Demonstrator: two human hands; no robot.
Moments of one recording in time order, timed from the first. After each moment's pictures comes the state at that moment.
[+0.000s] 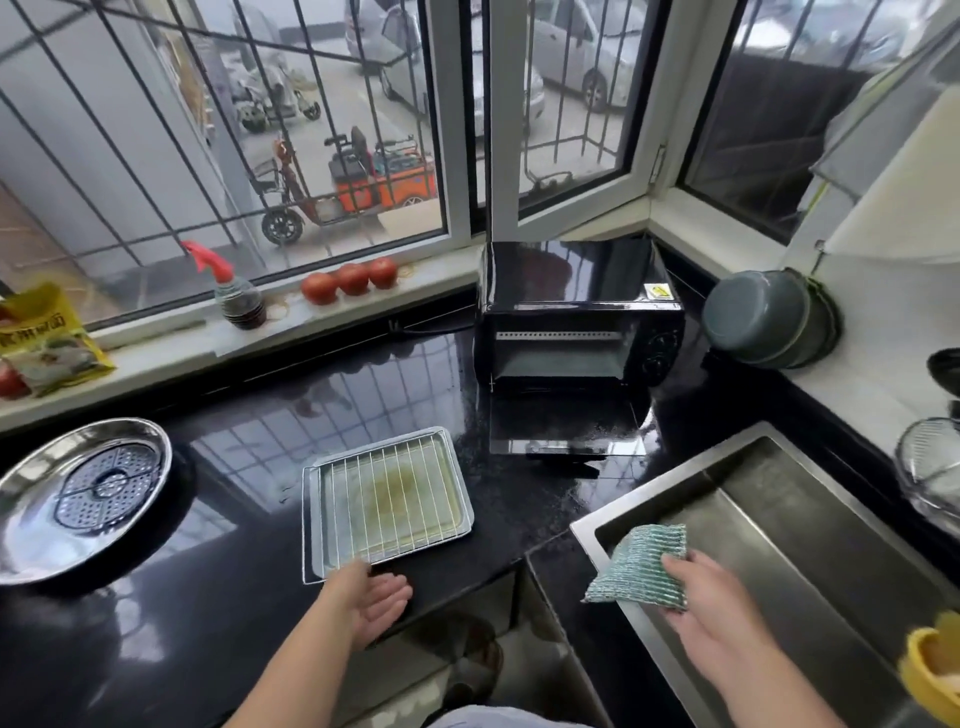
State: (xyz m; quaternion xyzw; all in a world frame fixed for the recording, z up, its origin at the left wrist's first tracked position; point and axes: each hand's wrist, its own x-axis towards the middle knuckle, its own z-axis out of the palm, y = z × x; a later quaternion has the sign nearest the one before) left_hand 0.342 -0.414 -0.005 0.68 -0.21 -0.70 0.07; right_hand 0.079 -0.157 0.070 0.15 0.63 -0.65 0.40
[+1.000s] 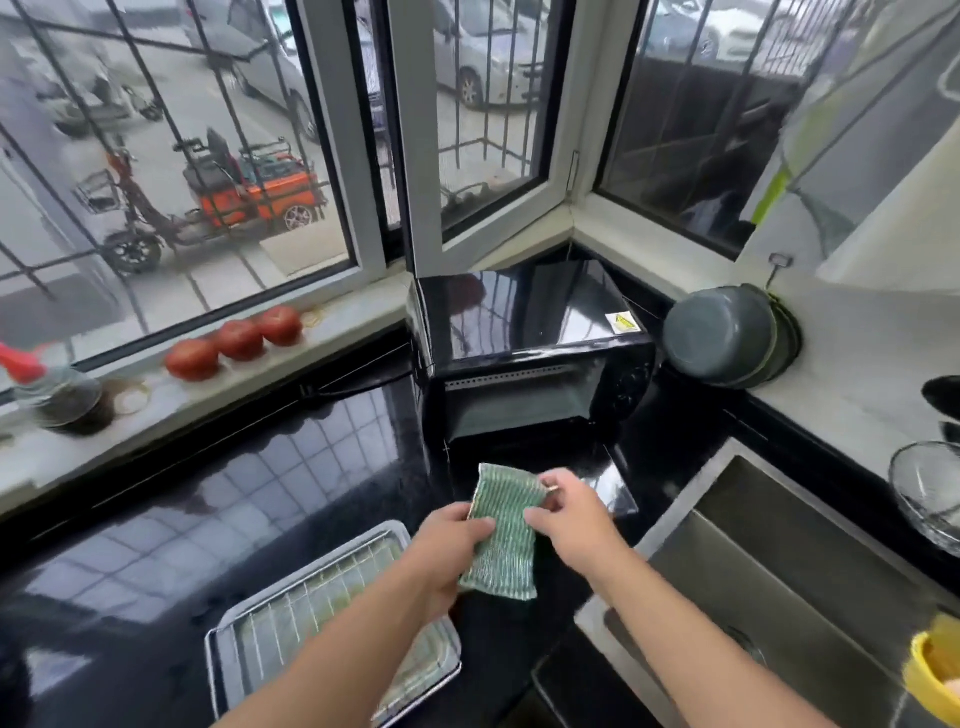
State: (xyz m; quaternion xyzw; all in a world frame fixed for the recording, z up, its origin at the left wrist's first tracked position) left_hand 0.143 -0.486 0.060 0.39 -0.50 -0.77 -0.05; right_hand 0.030 -0.358 0.068 -0.15 0.83 -0.44 0.31
